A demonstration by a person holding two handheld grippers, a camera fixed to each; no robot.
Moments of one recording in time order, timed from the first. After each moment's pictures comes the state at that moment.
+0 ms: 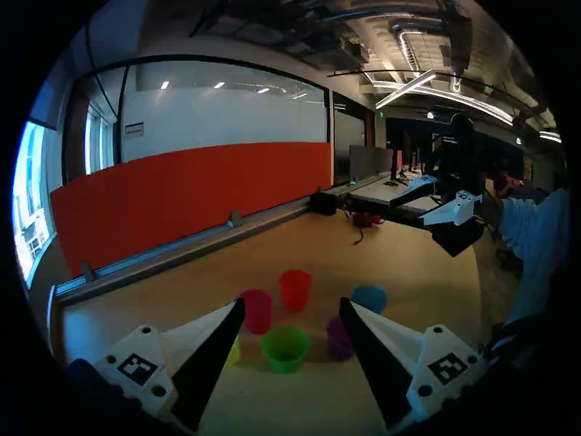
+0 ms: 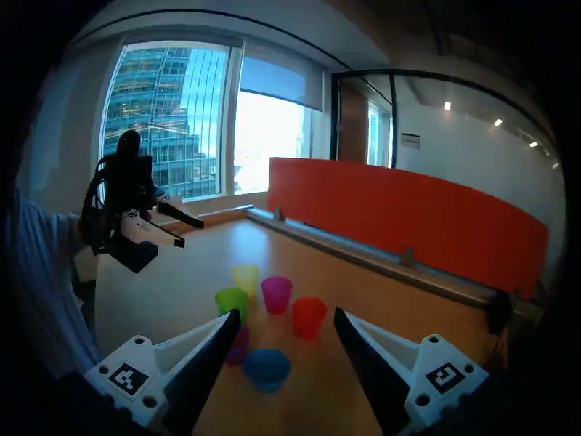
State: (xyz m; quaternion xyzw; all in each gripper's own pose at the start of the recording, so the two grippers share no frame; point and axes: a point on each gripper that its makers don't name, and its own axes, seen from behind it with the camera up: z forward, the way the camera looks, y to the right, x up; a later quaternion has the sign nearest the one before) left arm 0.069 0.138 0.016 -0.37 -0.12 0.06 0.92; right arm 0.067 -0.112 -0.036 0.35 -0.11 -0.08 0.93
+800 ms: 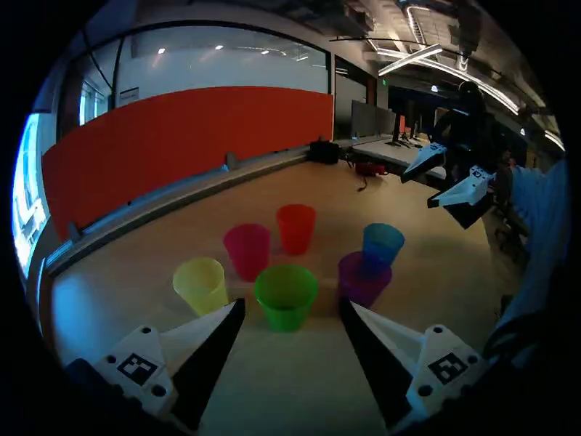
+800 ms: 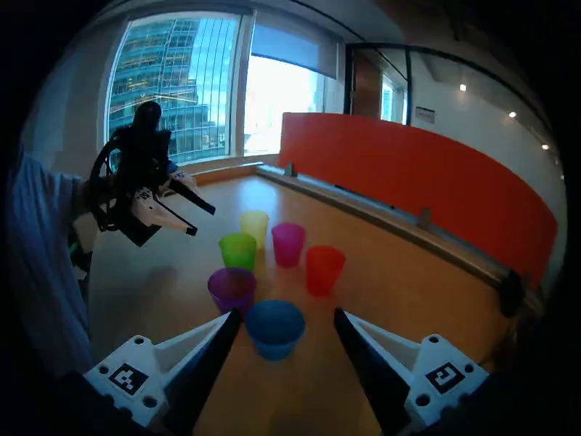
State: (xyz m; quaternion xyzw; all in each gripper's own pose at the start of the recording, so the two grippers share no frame) left arm -0.038 0.141 0.019 -0.37 -0.21 0.09 0.90; right arm -0.023 -0.116 -0.040 0.36 -0.18 -0.12 0.91
